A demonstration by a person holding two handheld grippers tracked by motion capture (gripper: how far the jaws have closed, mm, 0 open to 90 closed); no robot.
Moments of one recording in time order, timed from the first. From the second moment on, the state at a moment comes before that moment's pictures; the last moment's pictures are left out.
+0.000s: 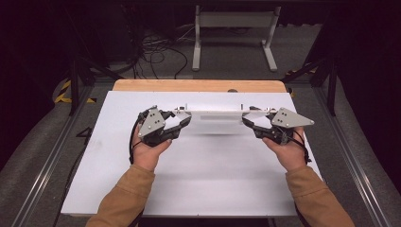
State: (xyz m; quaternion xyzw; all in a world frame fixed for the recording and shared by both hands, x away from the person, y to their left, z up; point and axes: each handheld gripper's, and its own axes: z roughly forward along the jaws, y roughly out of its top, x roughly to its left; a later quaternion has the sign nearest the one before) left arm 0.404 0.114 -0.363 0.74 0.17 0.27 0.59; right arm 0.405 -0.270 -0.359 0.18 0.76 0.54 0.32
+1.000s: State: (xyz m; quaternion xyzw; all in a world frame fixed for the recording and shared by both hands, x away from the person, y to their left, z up) left arm 0.363 0.126 -0.323 0.74 0.19 0.25 0.59; right arm 0.354 -0.260 -0.316 0.16 0.76 0.54 0.31
